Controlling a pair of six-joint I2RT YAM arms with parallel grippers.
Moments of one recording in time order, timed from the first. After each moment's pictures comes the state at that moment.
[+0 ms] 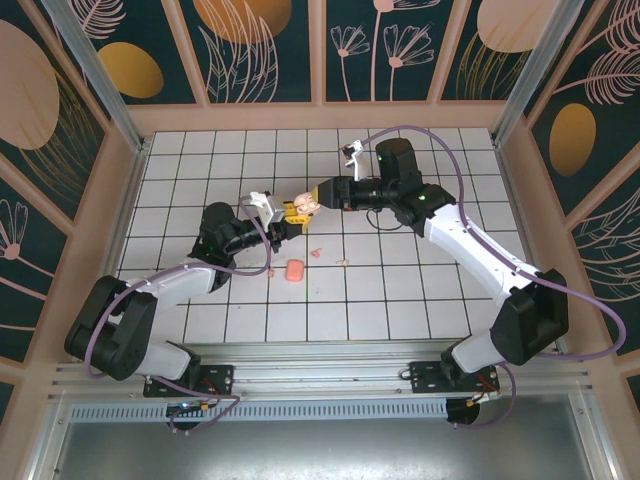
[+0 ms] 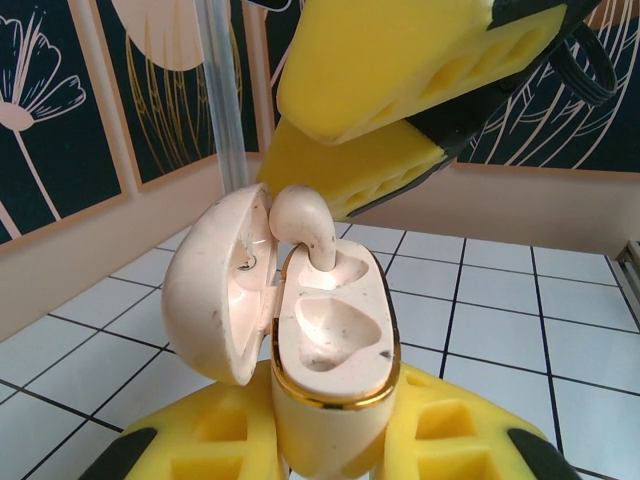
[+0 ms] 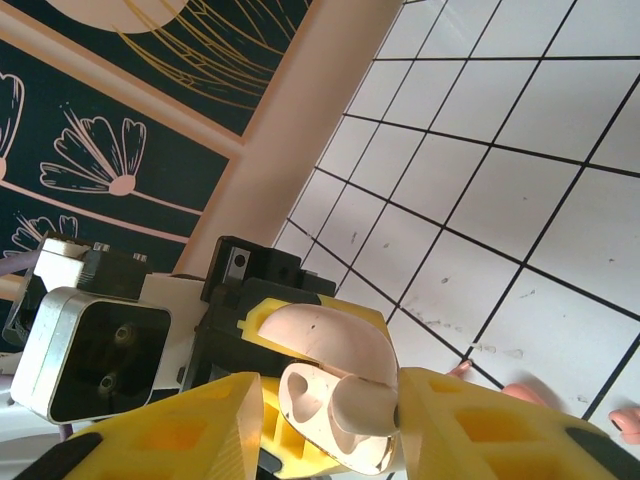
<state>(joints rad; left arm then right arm) -0.45 1.42 0.61 0.83 0.75 0.02 0.56 1.46 1.28 -0.29 -0.68 0.56</state>
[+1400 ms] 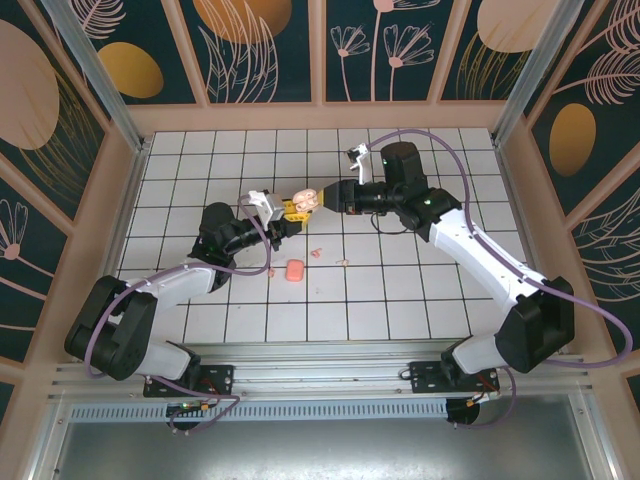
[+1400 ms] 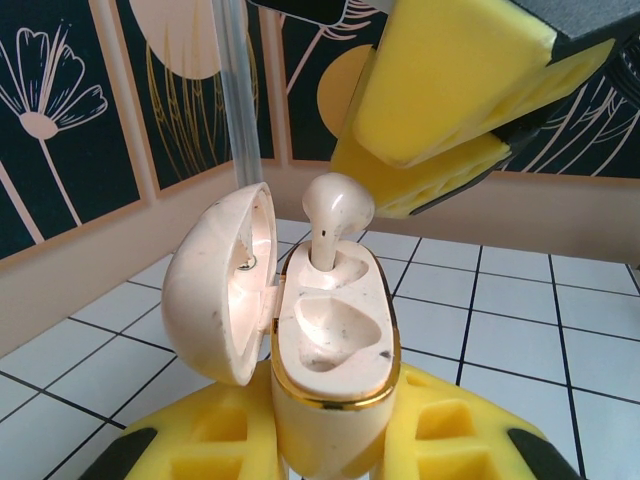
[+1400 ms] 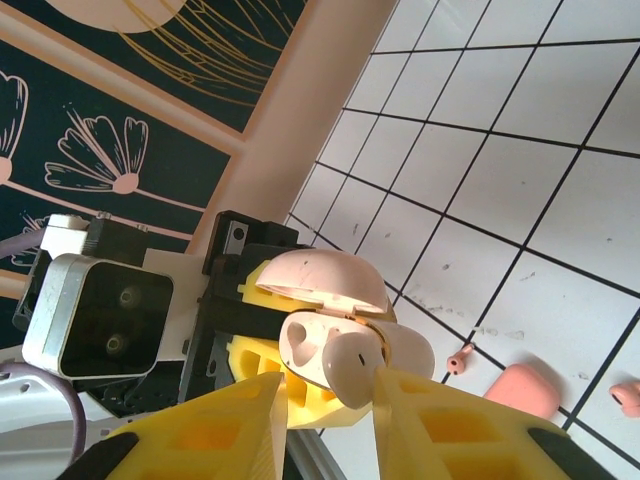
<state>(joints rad) -0.45 1.42 0.61 0.85 0.72 0.02 0.55 1.41 1.24 -0.31 -0.69 0.58</state>
